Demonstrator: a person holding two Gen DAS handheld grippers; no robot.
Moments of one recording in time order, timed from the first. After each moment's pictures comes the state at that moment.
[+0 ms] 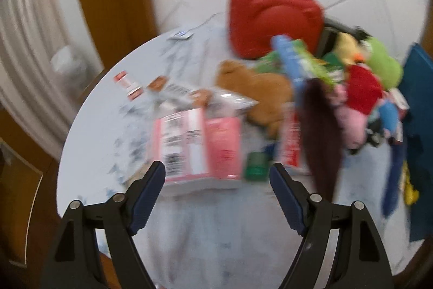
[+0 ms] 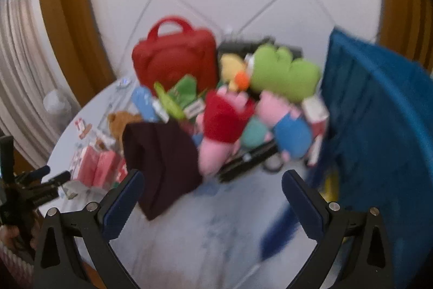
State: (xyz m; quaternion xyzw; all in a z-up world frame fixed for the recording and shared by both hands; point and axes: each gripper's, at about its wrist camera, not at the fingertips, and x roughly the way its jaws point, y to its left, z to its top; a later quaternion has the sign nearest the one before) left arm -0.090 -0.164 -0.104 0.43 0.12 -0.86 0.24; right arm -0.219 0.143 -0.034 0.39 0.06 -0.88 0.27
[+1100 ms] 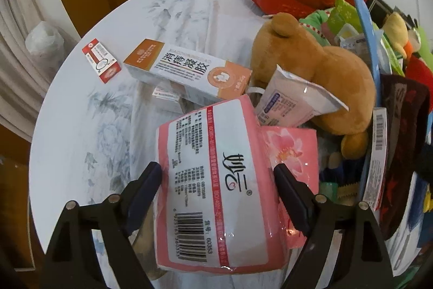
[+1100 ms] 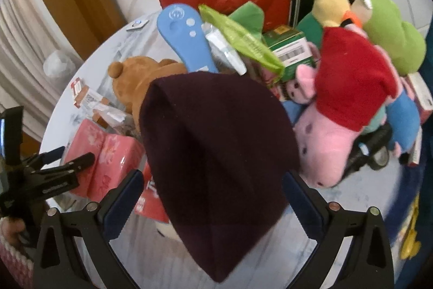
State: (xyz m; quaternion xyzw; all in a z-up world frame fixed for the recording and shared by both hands) left arm -0.176 -0.262 -0.199 0.52 0.15 -0.82 0.19; right arm -0.272 -0.051 -0.160 0.51 0.10 -0.80 0.30
